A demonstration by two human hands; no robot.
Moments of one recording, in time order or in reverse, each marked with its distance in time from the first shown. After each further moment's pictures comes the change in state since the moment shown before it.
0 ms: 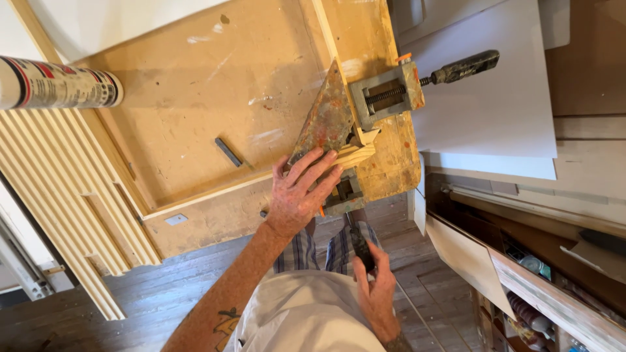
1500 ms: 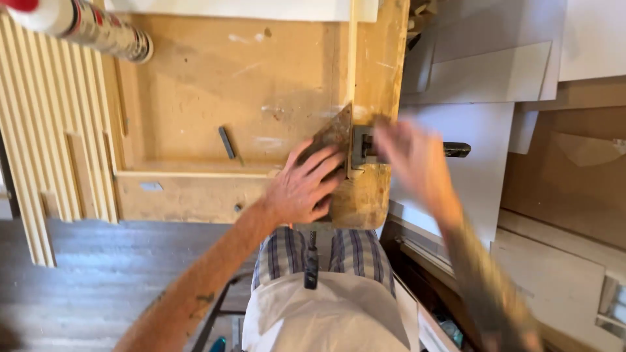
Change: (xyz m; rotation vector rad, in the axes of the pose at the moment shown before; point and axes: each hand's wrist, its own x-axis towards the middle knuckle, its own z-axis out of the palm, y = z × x) left_hand 0.046 -0.002 0.017 0.078 -0.261 0.033; right_hand 0.236 -0.283 -0.094 -0.472 -0.449 -0.723
